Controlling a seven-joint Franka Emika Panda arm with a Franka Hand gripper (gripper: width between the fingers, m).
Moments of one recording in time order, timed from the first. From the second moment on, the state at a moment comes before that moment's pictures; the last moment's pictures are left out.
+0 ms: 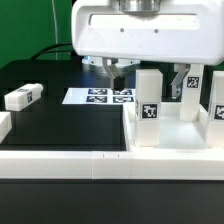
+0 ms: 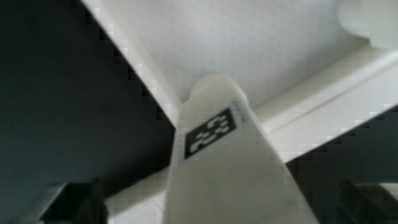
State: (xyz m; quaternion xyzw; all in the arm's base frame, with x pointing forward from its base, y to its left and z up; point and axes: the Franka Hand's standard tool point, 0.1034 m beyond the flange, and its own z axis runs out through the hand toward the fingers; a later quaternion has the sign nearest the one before) arm 0.629 -0.003 0.103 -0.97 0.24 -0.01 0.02
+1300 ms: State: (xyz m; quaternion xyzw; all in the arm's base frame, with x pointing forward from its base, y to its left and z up) arm 0.629 -0.001 0.105 -1.00 0.05 -0.01 -0.01
